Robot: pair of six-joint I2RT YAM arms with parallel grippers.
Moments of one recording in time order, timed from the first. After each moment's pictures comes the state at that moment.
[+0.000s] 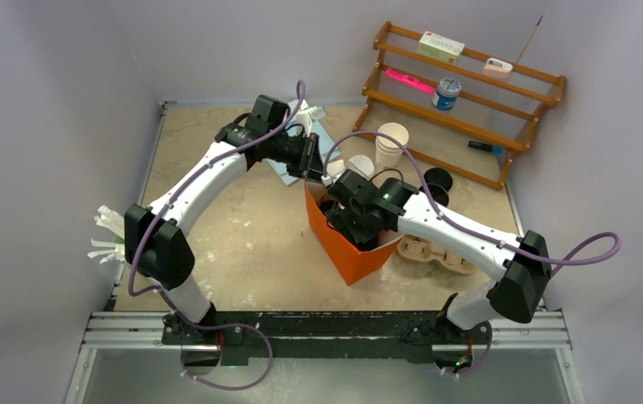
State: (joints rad) left arm -0.49 1.69 1.59 -0.70 0.80 -0.31; right arm 0.91 1.47 1.31 -1.05 0.19 0.30
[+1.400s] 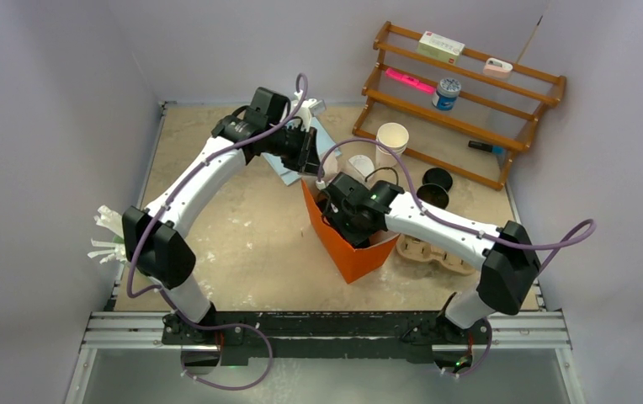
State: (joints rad) left arm -0.49 1.69 1.69 -0.80 0.63 -0.19; right arm 0.90 1.55 1.25 -0.94 0.11 0.30
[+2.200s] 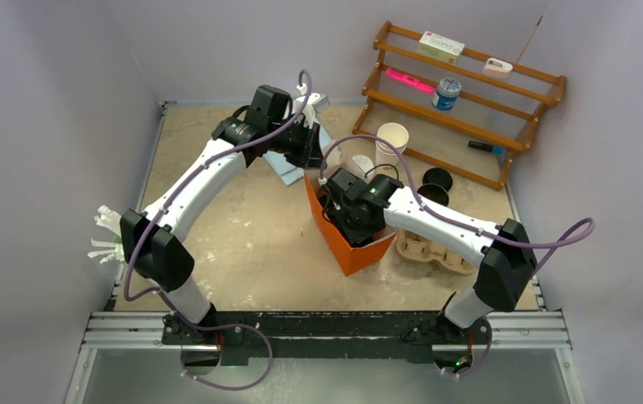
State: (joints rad) left arm -0.51 1.68 1.69 -0.73 0.53 -0.15; right arm 0.89 1.57 1.32 -1.04 0.11 0.33
